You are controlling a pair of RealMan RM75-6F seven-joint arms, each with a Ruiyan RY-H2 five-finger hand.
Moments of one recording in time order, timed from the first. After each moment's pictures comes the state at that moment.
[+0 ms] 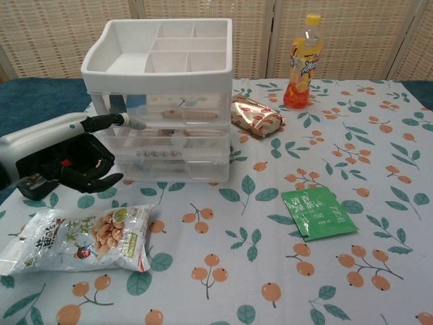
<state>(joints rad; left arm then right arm) -0.45 -1.51 -0.16 -1.69 1.38 1.04 -0.05 0.04 -1.10 0.10 -1.58 -1.53 1.59 0.11</state>
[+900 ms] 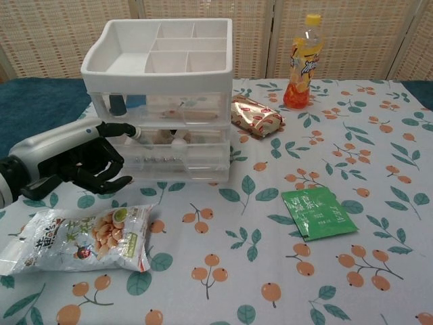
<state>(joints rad) -0.51 -1.54 -0.14 -1.63 1.33 1.05 0.01 0.03 -1.10 0.10 -1.58 -1.52 1.58 0.11</state>
